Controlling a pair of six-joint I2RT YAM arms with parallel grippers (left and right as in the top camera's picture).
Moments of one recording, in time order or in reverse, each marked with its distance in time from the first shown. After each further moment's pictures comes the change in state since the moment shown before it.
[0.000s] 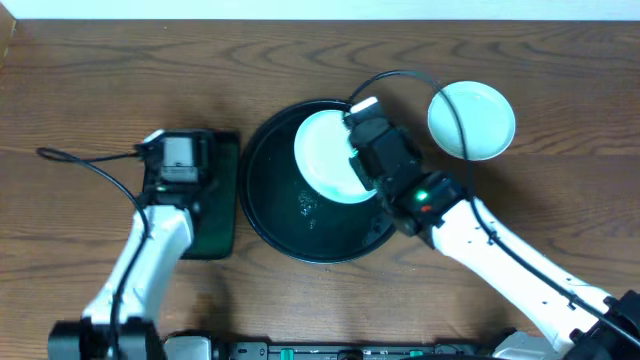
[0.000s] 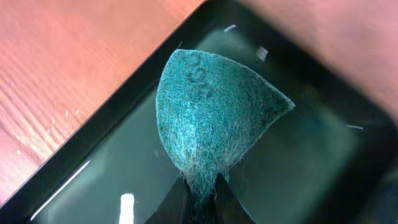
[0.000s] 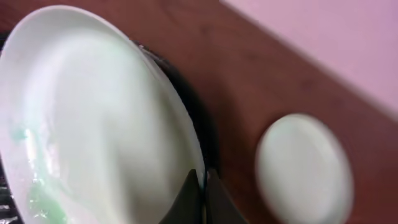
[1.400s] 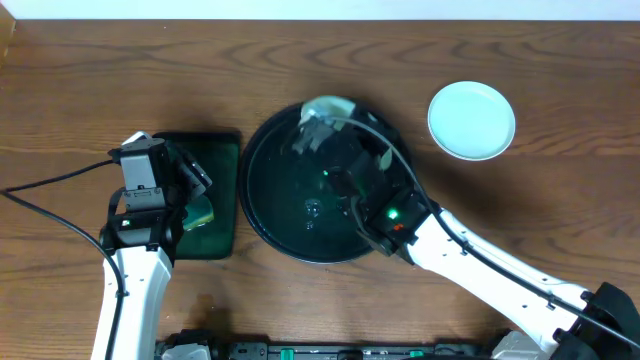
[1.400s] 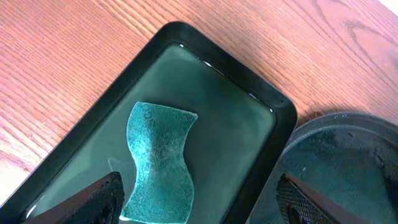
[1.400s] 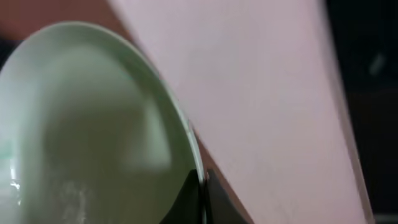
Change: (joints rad) left arm 0.082 -0.281 -0.005 -0.086 0.241 0.106; right arm 0.112 0.039 0.002 0.378 0.301 -0.650
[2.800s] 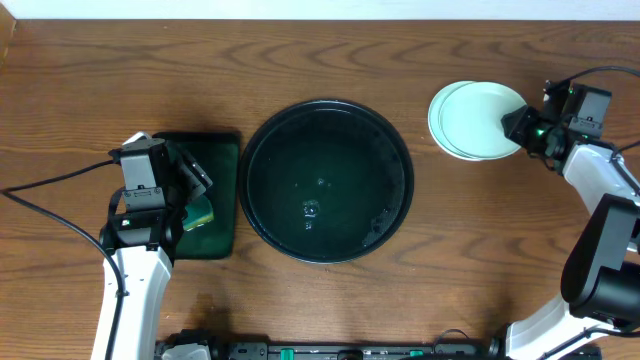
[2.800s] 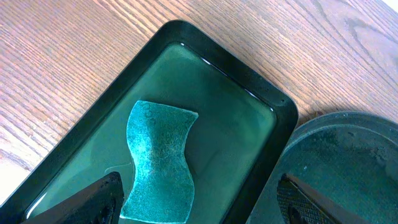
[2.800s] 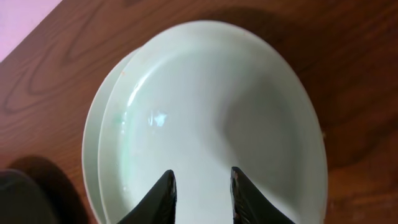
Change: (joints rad) left arm 0.000 0.000 0.000 -0.003 0.000 0.000; right arm -1.128 0.306 0.001 -0.181 -1.202 1.018
